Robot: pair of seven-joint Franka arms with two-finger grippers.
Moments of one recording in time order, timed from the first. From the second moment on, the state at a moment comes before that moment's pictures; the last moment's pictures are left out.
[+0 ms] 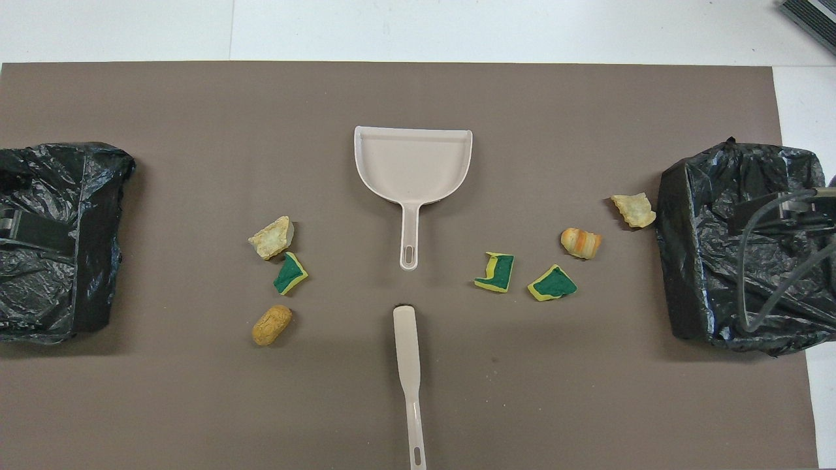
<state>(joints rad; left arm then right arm) -0.18 -0.04 0.10 -1.49 0.03 1.38 0.02 -0.01 -0.03 -0.02 -1.57 -0.01 1.52 0.03</state>
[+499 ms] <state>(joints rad) -0.37 -0.07 0.08 -1.56 0.00 1.38 -0.15 0.00 -0.04 -0.01 -1.60 -0.01 1.52 0.03</state>
